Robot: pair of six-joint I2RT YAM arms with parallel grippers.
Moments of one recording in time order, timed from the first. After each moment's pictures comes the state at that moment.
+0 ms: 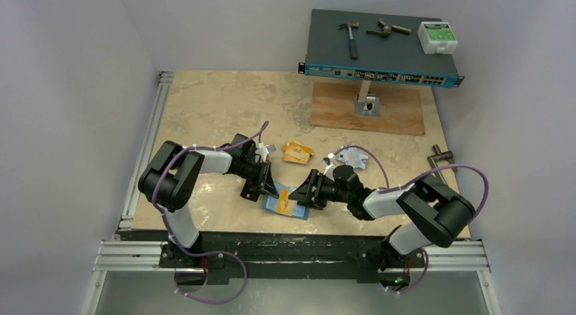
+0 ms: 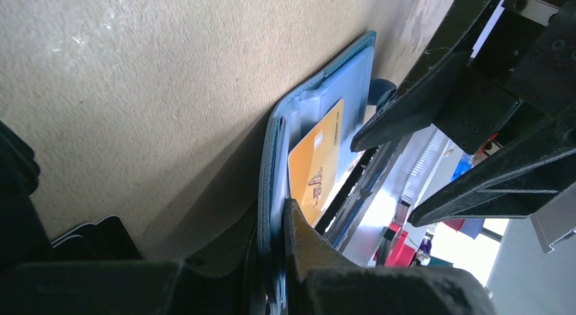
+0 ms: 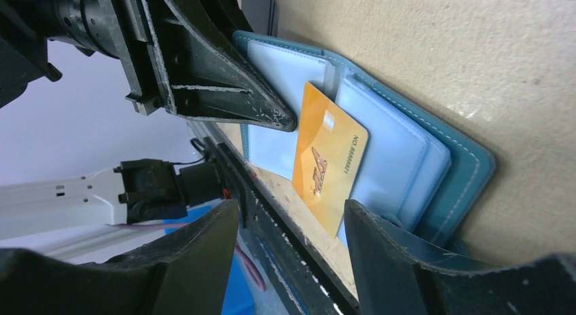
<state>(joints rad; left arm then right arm) -0.42 1.80 0.79 -0.18 0.87 -0.38 0.73 1.52 0.30 0.73 -0.43 1.21</state>
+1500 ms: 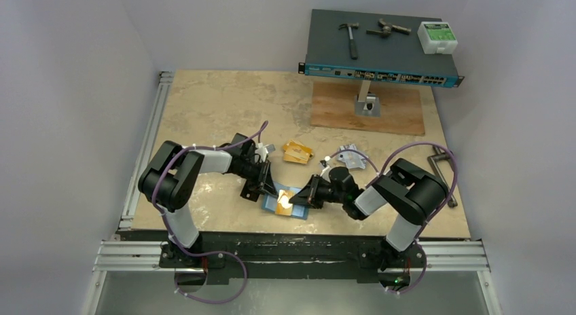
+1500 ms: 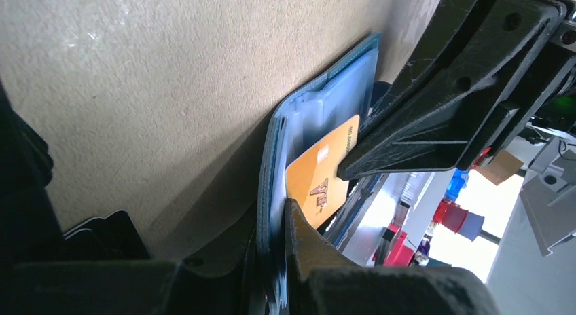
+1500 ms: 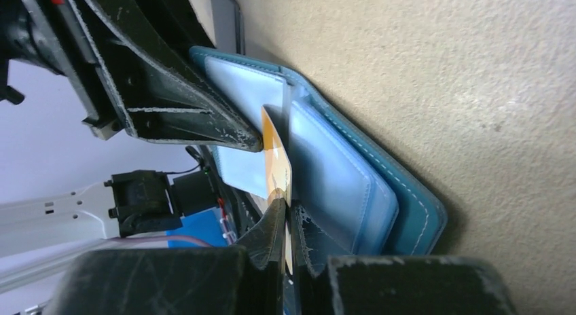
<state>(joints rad) -0.42 1.80 0.80 -0.20 0.86 -0.38 0.73 1.72 0.31 0.89 -0.44 1.24</state>
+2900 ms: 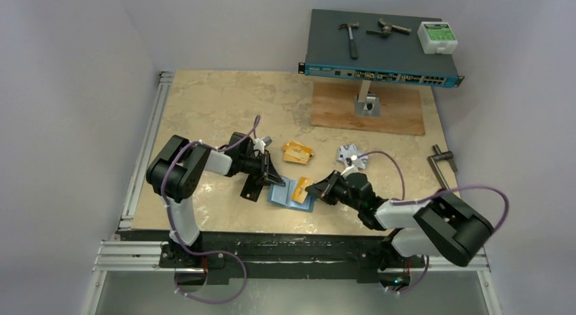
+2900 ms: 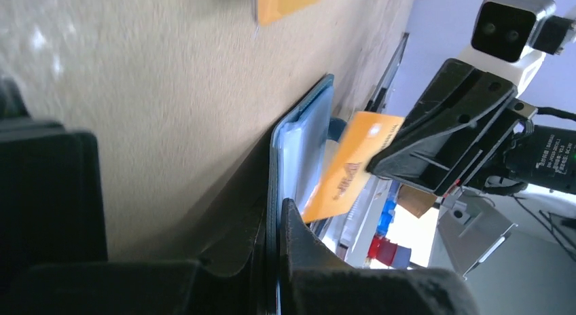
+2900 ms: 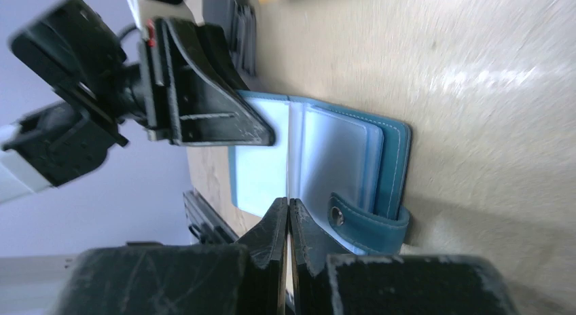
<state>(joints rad) -0.39 1.89 0.74 0.22 0.96 -0.73 0.72 1.38 0.16 0.80 -0.12 1.25</state>
